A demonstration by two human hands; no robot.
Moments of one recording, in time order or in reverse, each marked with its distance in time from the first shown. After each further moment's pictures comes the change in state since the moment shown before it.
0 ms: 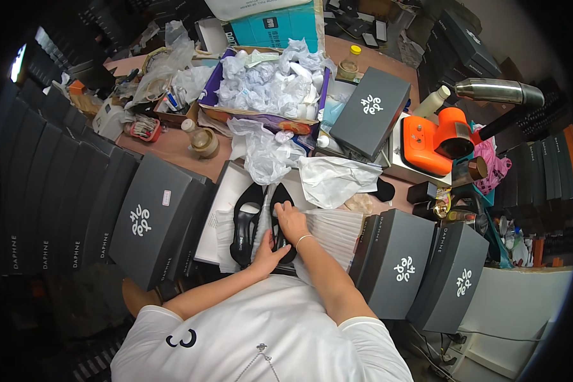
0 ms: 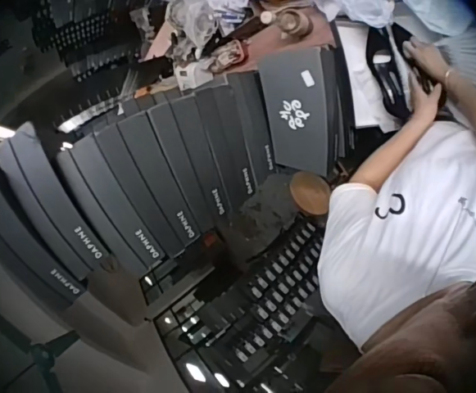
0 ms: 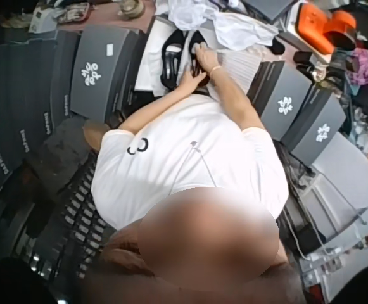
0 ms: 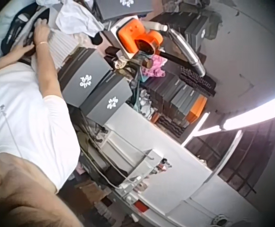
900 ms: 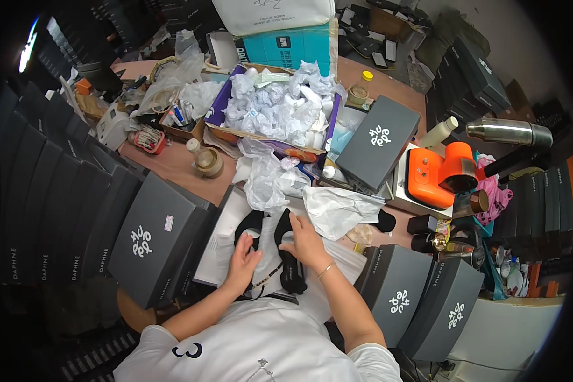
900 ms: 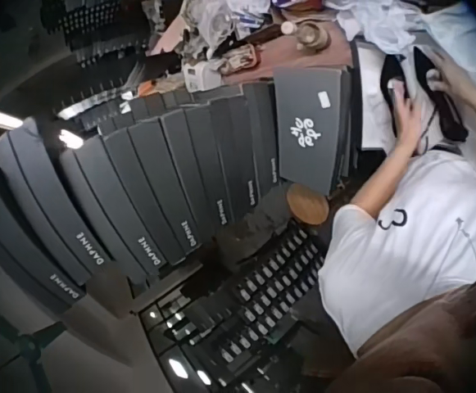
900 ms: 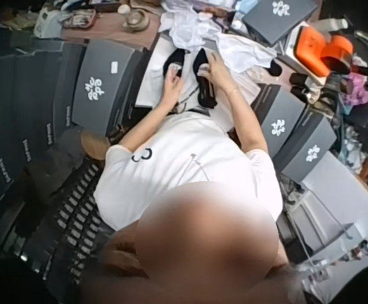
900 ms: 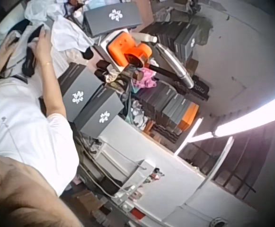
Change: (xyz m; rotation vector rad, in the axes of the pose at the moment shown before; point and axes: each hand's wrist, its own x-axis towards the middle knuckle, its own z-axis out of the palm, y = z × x) left_hand 0.006 0.066 -0.063 -0.301 0.101 0.131; right_hand 0.014 0.003 -0.111 0.361 -0.032 0.056
